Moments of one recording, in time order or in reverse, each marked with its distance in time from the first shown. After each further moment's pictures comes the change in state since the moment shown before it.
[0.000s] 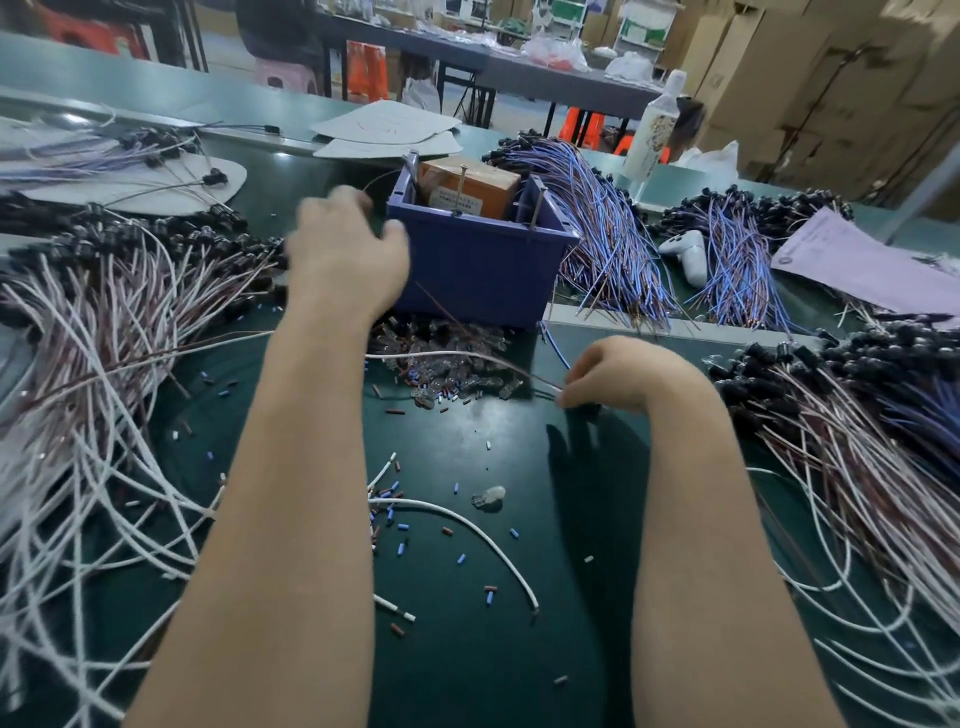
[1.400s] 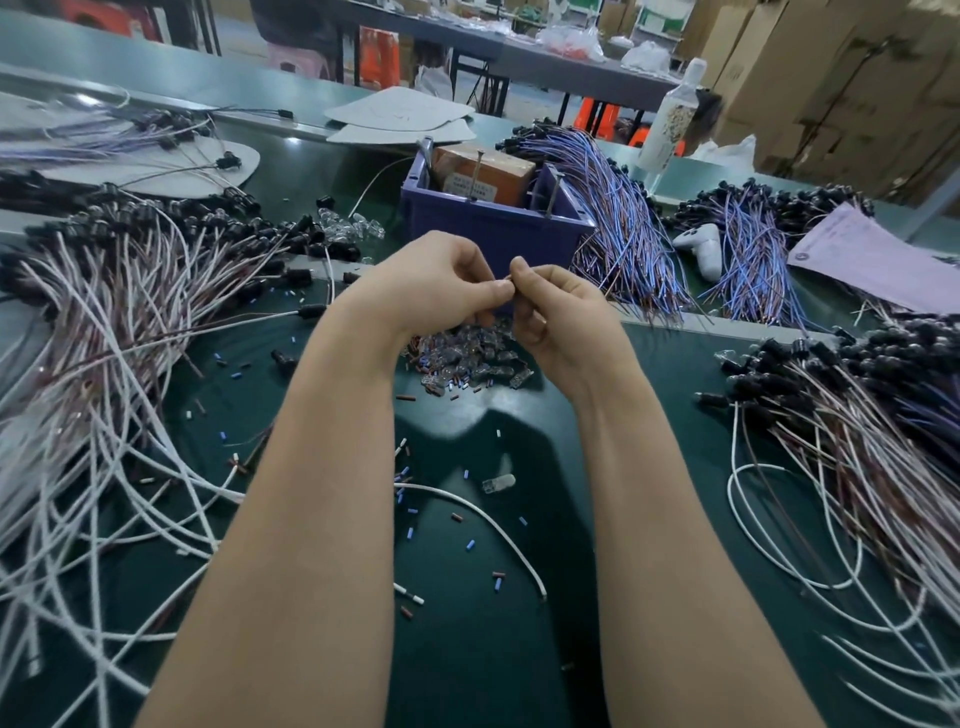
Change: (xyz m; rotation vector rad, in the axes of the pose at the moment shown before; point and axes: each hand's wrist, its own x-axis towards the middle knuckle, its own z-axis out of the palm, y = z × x) left_hand -0.016 0.004 0.020 -0.238 -0.510 0.219; right_hand 0.021 -0.051 0.035 1.487 0.023 -0.427
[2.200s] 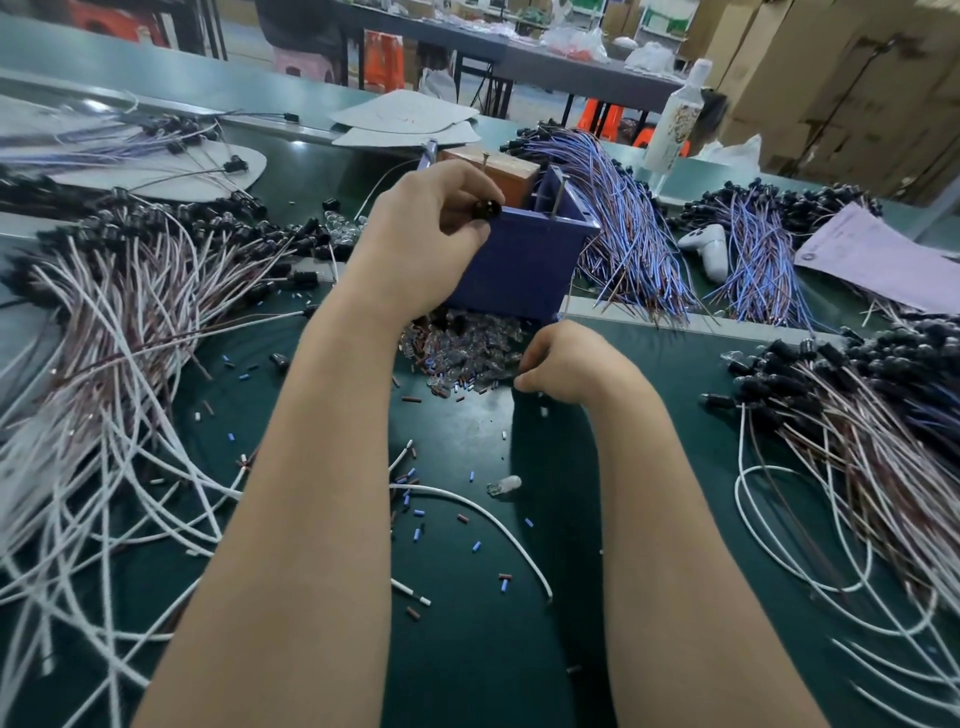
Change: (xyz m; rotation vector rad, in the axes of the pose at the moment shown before) left_hand -0.005 0.010 -0.013 -0.066 0.325 0.220; right_hand -0.011 -0.007 -0.011 -1.377 -0.092 0.216
